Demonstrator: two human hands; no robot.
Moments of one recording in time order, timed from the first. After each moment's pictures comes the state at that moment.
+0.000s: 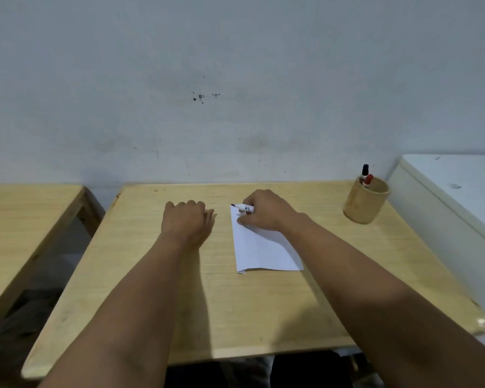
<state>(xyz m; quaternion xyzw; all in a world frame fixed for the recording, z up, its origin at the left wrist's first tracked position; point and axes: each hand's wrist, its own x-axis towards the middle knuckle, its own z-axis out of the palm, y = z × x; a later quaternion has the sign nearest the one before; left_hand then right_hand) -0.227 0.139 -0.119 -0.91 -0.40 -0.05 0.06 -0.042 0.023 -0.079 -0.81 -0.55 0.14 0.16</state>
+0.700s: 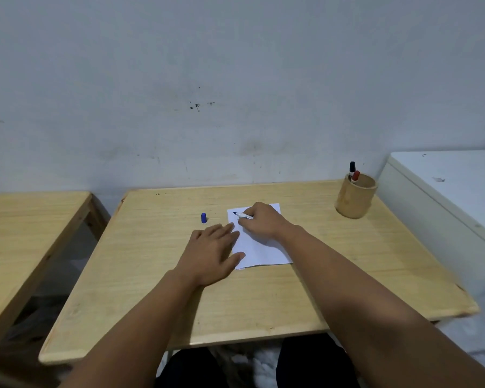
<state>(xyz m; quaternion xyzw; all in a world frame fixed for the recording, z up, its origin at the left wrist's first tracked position) -0.250 0.057 -0.139 -0.96 -0.24 -0.12 -0.08 -0.053 -0.002 -0.105 -0.79 -0.49 0.25 0.29</state>
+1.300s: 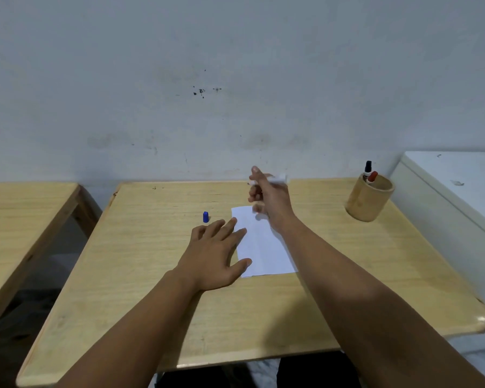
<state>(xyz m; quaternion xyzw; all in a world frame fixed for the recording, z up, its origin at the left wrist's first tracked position) -0.248 0.071 -0.147 -0.97 -0.22 -0.10 -0.09 -0.048 0.038 -0.092 -0.61 -0.22 0.33 0.68</state>
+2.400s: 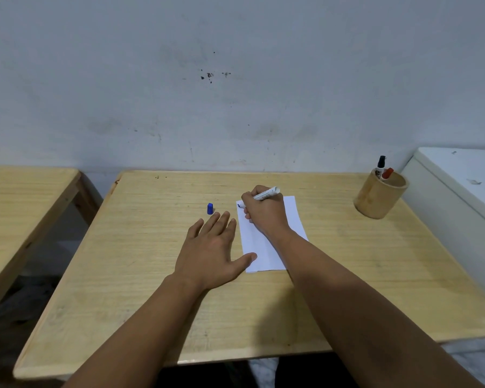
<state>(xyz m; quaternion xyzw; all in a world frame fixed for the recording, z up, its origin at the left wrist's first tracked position) -0.253 0.063 -0.149 -0.94 -0.31 -0.10 -0.08 -0.070 0.046 -0.140 -0.73 -0.27 0.24 0.58</state>
